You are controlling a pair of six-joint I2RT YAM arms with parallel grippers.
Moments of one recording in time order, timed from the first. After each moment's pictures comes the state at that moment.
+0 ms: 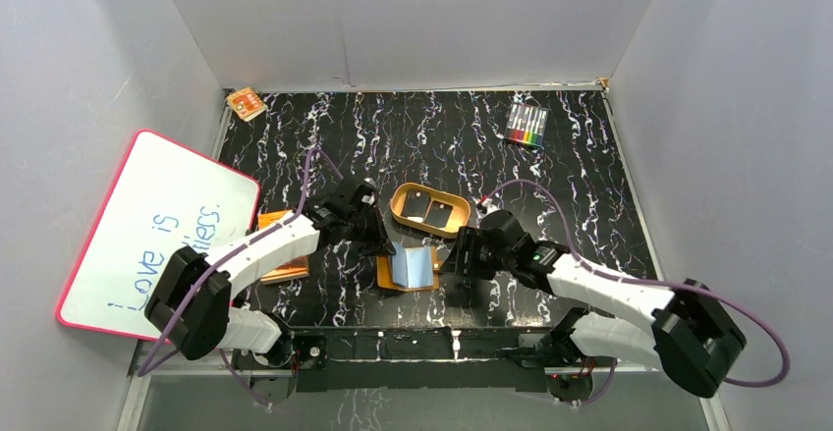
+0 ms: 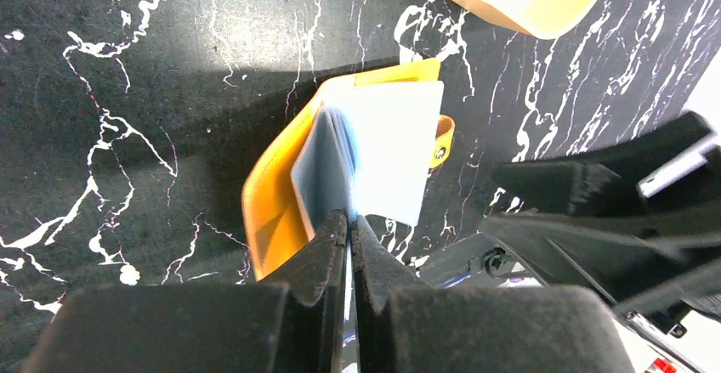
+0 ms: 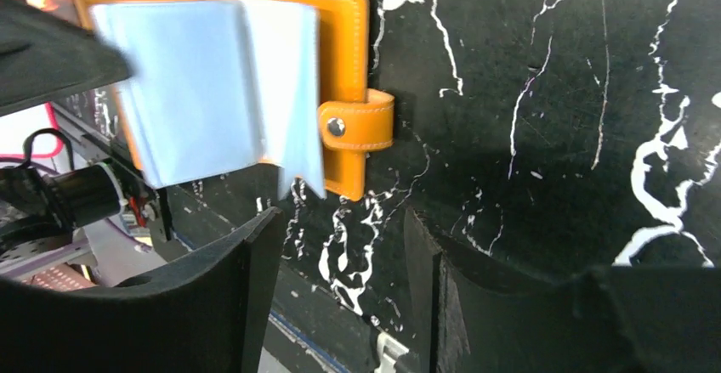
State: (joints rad) left arm -0.67 1.34 0.81 -0.46 0.22 -0.87; right arm 0.82 1.13 0.45 -0.11 -0.18 0.90
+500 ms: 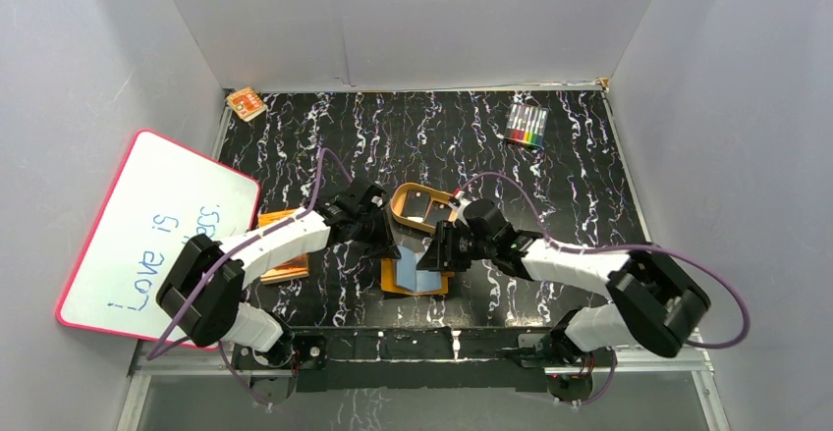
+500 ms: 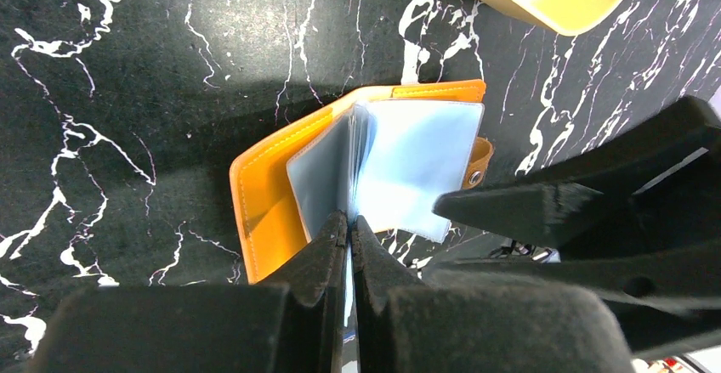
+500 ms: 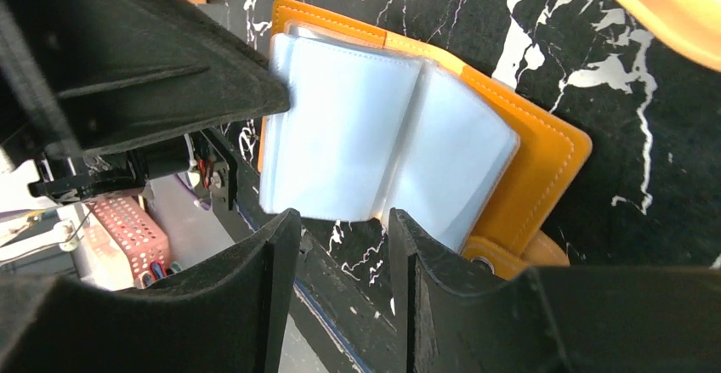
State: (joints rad) left arm -0.70 1.43 0.85 -0.47 0.22 -0.88; right arm 0.82 1.31 0.54 0.10 -0.38 0.86
